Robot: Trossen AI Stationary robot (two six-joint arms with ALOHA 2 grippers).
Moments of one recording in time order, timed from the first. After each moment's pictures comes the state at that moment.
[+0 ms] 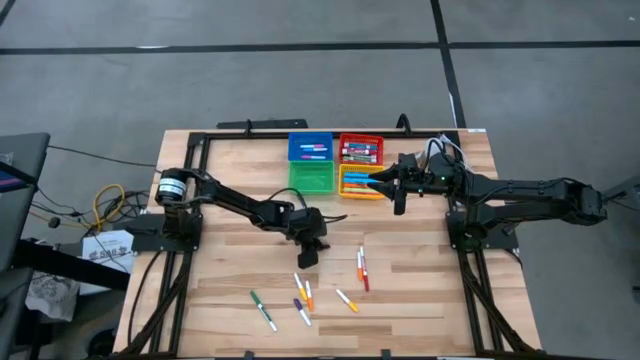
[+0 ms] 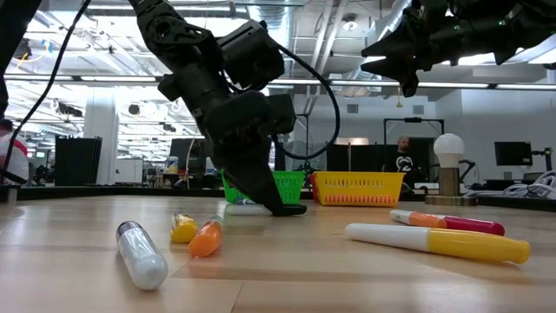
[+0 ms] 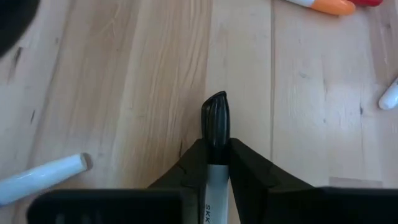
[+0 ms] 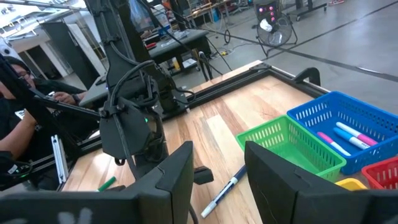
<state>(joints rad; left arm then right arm) -0.09 1.93 0.99 -0.02 0.13 -0.21 -0.28 0.90 0.45 0.29 -0.16 0.28</state>
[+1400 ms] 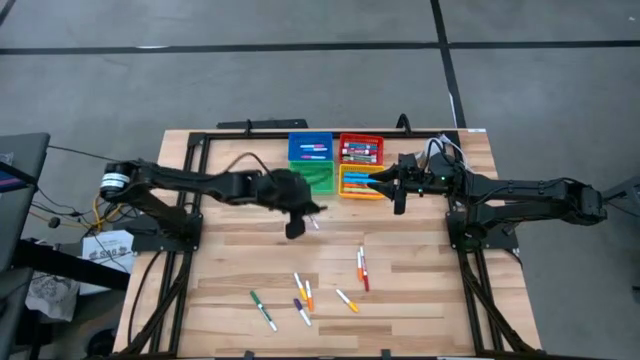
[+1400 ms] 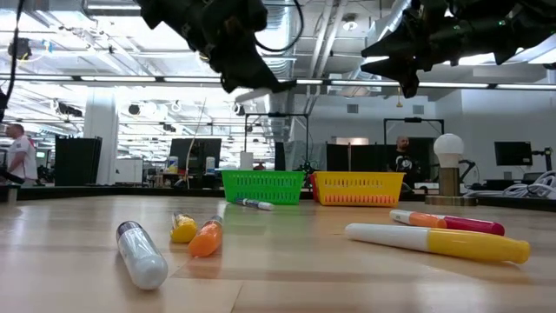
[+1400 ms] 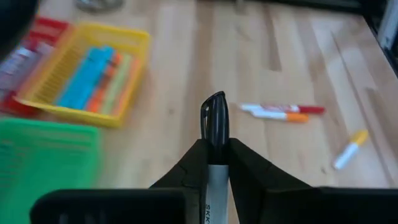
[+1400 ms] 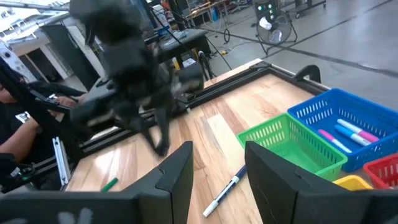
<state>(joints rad) 0.01 1.49 0.99 -0.14 0.02 -0.03 -0.28 0.90 0.45 0.29 -0.16 0.30</state>
